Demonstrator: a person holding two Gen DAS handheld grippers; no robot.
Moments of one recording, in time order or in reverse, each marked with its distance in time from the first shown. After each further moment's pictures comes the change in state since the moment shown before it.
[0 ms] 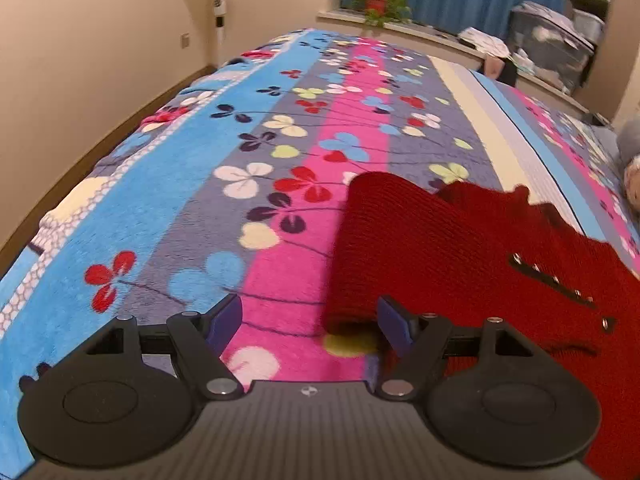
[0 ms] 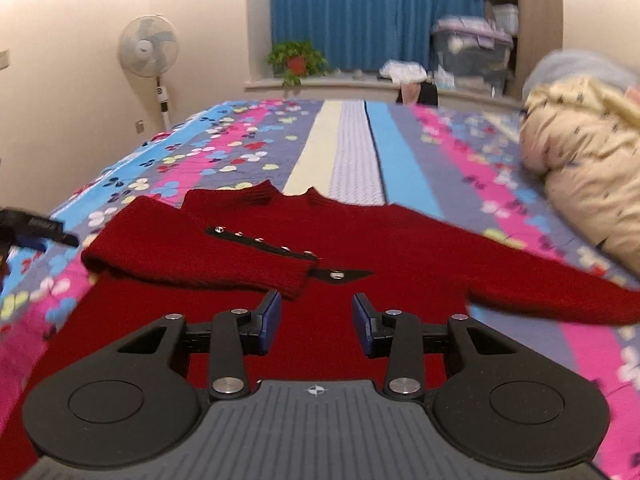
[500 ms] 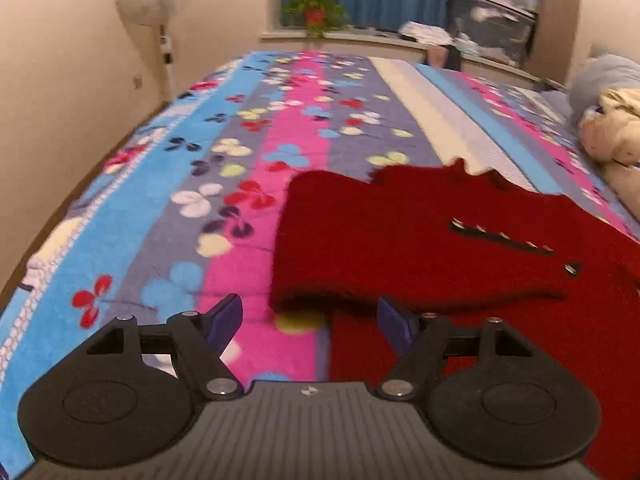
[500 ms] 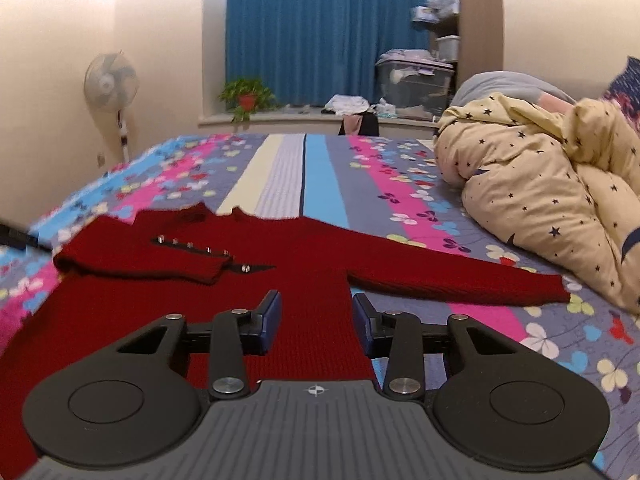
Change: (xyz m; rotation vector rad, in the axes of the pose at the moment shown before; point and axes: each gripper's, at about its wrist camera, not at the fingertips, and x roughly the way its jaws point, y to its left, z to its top) left arm -0.031 -0.039 -0.031 0.180 -0.068 -0.045; right arm -0.114 -0.078 -0.056 -0.010 -0.124 -0.139
